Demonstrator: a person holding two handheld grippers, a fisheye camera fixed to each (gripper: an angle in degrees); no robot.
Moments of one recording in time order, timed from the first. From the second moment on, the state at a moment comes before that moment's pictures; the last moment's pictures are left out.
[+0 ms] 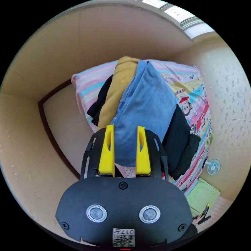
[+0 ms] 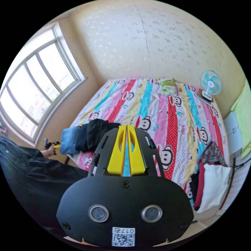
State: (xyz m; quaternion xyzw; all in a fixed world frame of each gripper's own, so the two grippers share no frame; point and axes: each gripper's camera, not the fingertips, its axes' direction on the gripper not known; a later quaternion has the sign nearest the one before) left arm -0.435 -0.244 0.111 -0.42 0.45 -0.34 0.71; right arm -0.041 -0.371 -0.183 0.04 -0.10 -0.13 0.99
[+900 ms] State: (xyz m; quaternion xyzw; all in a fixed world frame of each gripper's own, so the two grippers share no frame) left arm -0.603 -0.435 -0.623 0.31 0.88 0.06 0.35; right arm -0.361 -0.277 -0.158 0.12 -0.35 -0.45 0.82
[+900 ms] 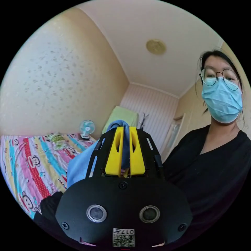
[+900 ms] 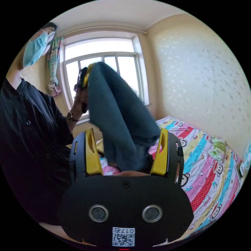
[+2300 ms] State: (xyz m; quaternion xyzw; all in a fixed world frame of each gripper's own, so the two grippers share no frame) left arm -0.476 -0.291 -0.511 0.24 0.92 -0.22 0.22; right arm -0.224 -0.232 -0.251 0.04 -0.26 -0.26 0.93
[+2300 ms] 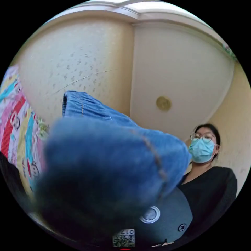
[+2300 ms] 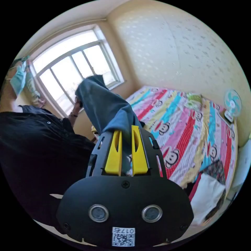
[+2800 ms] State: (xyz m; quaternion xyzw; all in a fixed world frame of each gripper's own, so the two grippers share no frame) left arm -0.334 -0.207 -0.798 0.26 0.75 0.02 0.60; right arm -0.410 -0.217 -0.319 0.15 -0.34 -0.38 0.85
